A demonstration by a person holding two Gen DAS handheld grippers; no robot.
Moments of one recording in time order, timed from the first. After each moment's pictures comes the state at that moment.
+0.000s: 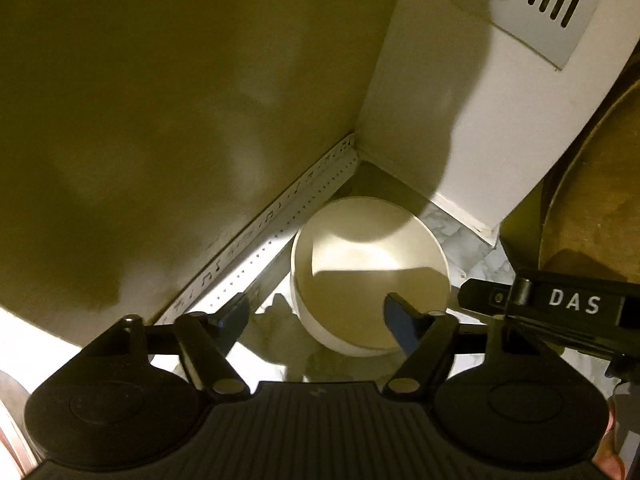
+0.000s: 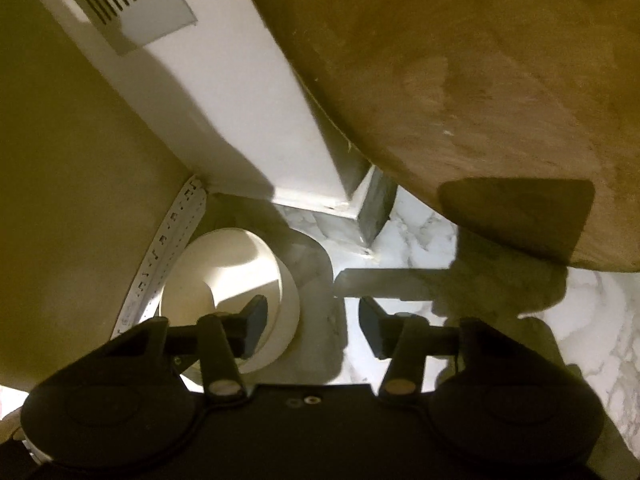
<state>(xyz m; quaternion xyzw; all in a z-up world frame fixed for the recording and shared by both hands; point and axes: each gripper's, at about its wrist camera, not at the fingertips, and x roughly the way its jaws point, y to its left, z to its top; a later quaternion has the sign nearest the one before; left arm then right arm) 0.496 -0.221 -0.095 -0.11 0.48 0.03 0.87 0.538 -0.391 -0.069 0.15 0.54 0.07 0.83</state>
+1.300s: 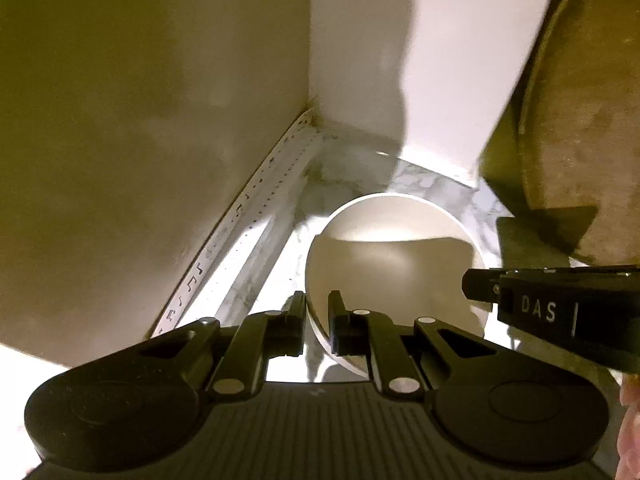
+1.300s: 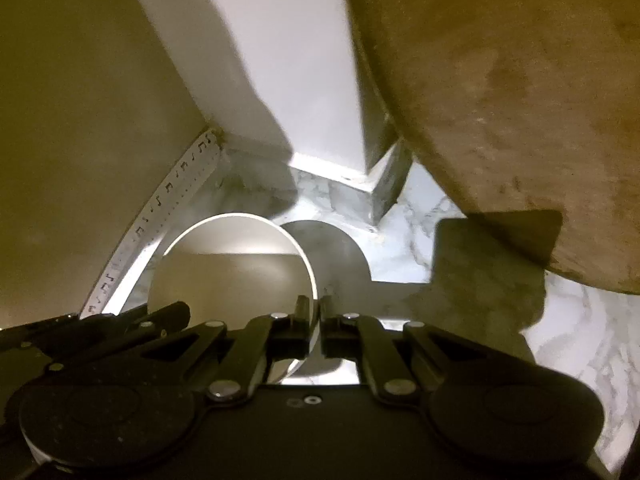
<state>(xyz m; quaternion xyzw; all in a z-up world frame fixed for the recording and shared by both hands) 0.488 -0.241 -0.088 0.00 0.50 -0.04 0.86 0.526 -0.366 -0.057 0.07 0.55 0.09 0.83</state>
